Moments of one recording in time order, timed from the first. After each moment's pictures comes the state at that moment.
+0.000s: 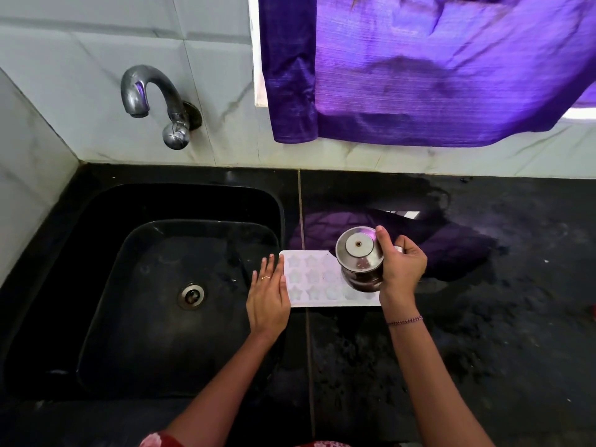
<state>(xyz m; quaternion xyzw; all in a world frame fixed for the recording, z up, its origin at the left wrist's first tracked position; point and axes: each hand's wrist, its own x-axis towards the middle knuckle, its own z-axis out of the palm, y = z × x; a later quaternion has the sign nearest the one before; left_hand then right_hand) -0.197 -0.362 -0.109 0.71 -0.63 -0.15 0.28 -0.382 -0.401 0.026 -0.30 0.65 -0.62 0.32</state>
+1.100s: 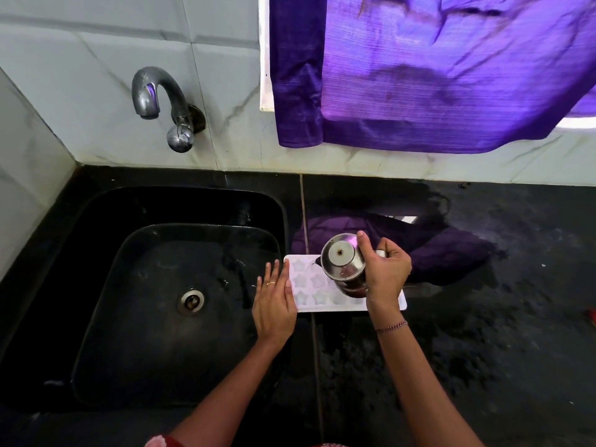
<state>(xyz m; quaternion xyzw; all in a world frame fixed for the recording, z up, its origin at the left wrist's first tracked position) -0.198 -0.362 -0.113 0.70 -0.61 -0.17 0.32 -0.345 -0.397 0.025 -0.38 0.66 -0.59 0.28</state>
